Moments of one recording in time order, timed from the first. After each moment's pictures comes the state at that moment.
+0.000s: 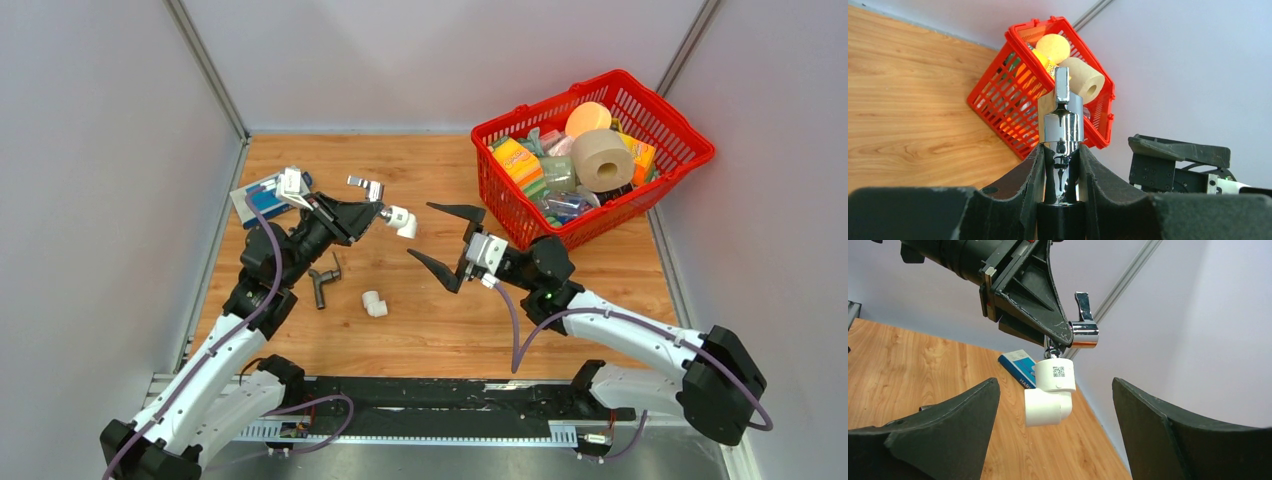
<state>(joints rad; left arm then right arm) -0.46 0.76 0.70 0.19 0.18 -0.85 0.85 1.14 0.66 0.85 -0.42 -0.43</state>
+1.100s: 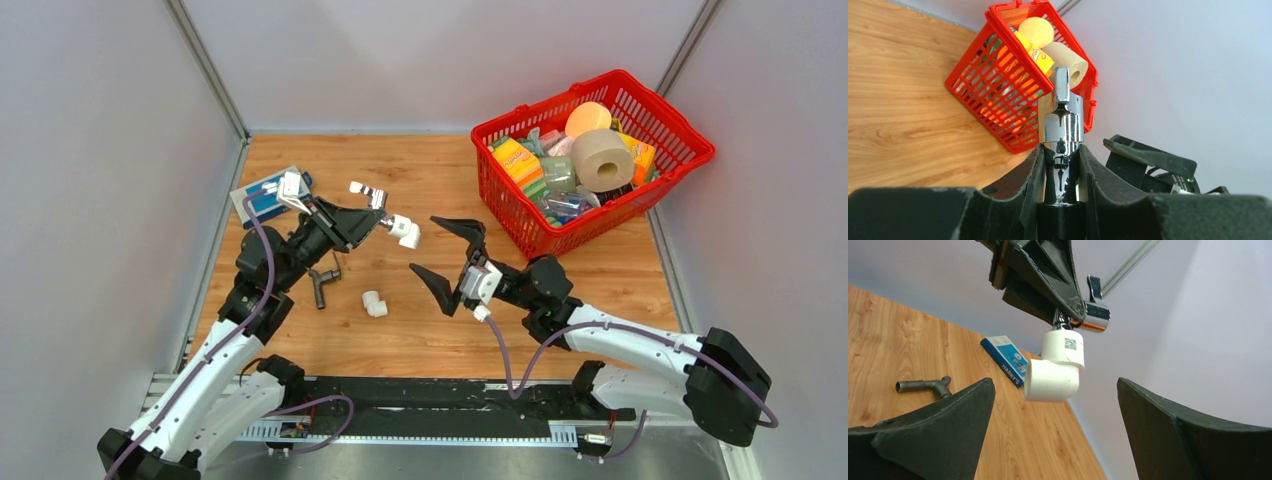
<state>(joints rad) -0.46 0.72 0.70 0.15 0.25 -0.92 0.92 1.09 0.54 0.90 -0.33 -0.62</state>
